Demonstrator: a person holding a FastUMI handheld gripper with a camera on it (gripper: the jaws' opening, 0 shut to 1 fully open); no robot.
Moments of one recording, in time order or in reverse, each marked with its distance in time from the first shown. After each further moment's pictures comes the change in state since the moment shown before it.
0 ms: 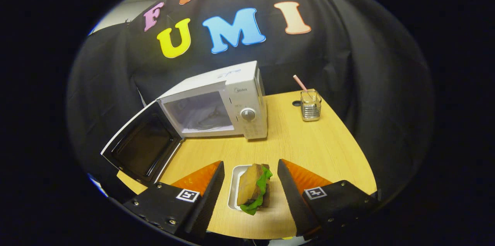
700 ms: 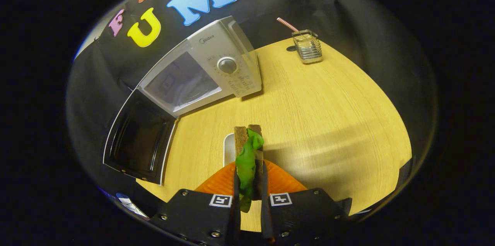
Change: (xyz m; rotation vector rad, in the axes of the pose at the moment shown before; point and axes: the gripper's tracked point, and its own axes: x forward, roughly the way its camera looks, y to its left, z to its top) arm 0.044 -0.017 -0.065 0.209 0.270 0.040
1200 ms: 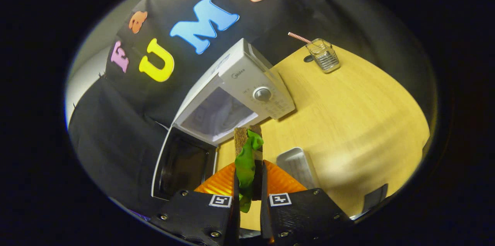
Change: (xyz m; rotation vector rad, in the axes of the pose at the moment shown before) arm -0.022 0.089 0.056 0.268 -0.138 0.240
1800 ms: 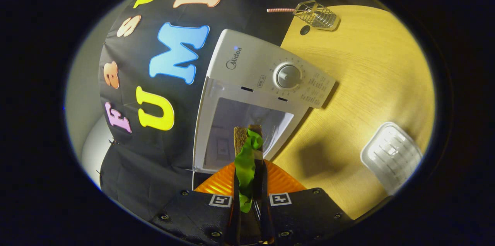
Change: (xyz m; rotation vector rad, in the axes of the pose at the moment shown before) arm 0.144 0.068 0.014 0.440 -0.163 0.144
